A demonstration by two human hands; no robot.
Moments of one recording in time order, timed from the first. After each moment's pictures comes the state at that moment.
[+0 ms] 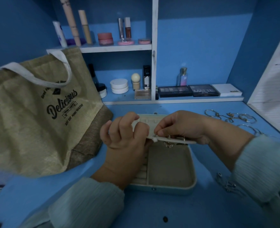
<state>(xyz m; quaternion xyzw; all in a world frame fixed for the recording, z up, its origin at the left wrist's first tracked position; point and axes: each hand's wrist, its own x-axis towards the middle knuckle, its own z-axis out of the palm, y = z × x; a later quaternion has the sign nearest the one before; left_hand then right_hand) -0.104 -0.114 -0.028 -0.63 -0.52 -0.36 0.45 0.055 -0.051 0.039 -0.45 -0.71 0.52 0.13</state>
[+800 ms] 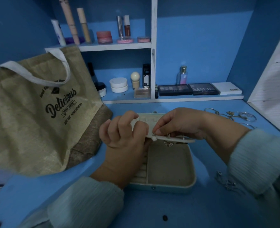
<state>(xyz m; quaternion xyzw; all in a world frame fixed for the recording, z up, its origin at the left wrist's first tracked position) -0.104 -0.116 -0.028 -0.62 -0.52 -0.36 0.45 0.052 -0.044 0.040 -0.44 -0.70 0.54 0.12</state>
